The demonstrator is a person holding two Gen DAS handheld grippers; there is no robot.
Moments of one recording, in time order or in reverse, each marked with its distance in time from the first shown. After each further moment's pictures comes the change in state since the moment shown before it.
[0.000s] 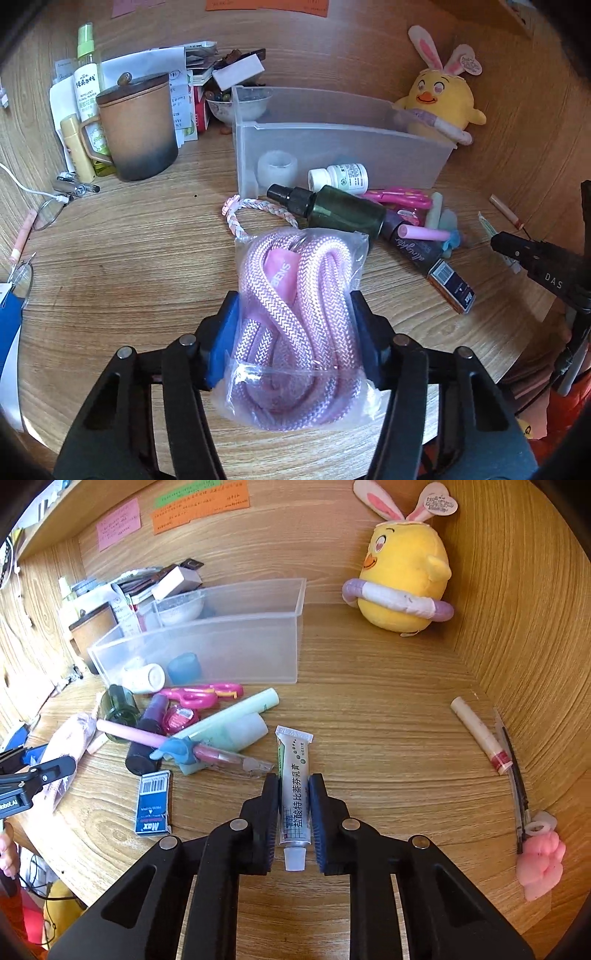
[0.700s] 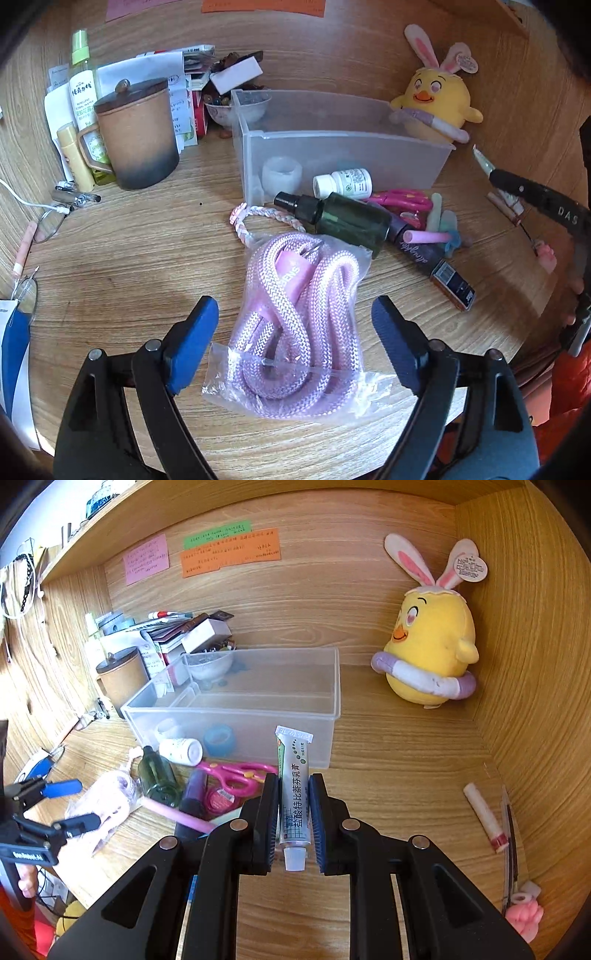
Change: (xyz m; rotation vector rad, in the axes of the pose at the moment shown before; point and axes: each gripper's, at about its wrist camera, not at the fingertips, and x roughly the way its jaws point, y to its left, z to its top) left arm 0.004 0.010 0.004 0.034 0.038 -0.007; right arm -0.014 0.020 0.054 -0.053 -0.125 0.075
